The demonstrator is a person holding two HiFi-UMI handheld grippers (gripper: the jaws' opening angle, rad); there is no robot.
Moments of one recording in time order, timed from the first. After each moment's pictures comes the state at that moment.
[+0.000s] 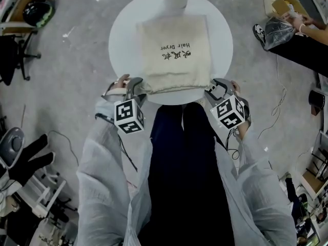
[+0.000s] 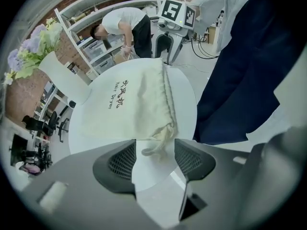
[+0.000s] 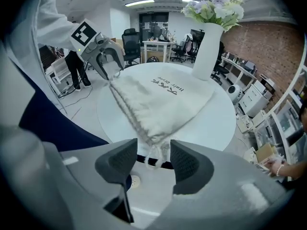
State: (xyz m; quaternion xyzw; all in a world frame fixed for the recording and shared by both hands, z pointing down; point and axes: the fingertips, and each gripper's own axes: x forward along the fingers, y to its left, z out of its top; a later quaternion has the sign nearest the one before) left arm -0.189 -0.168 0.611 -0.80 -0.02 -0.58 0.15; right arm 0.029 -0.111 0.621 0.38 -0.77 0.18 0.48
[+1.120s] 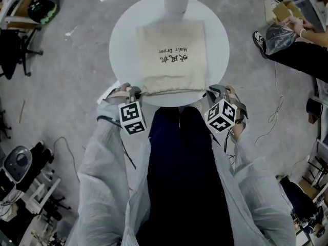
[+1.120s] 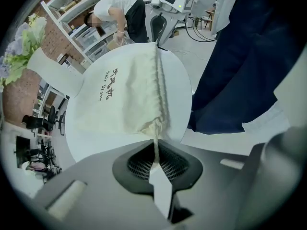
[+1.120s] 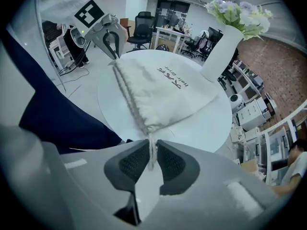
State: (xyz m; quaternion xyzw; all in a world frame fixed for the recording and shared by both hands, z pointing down) left arm -0.202 -0.154 0.632 -0.74 -0.02 -0.65 0.16; right arm 0.045 -0.105 0.630 0.33 -0.74 0.12 0.57
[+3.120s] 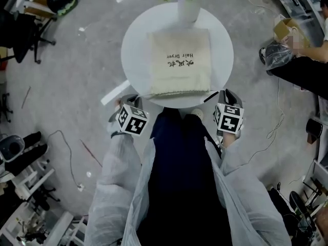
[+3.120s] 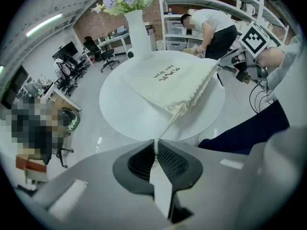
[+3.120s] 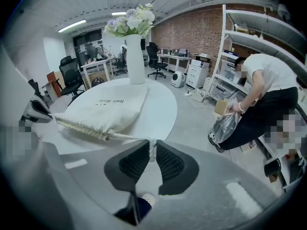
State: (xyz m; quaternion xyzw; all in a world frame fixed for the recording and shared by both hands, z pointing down) left arm -0.233 -0.154 0.597 -0.75 0.33 -0.56 -0.15; right arm 0.115 -0.131 0.591 0.65 -0.62 0.31 0.32
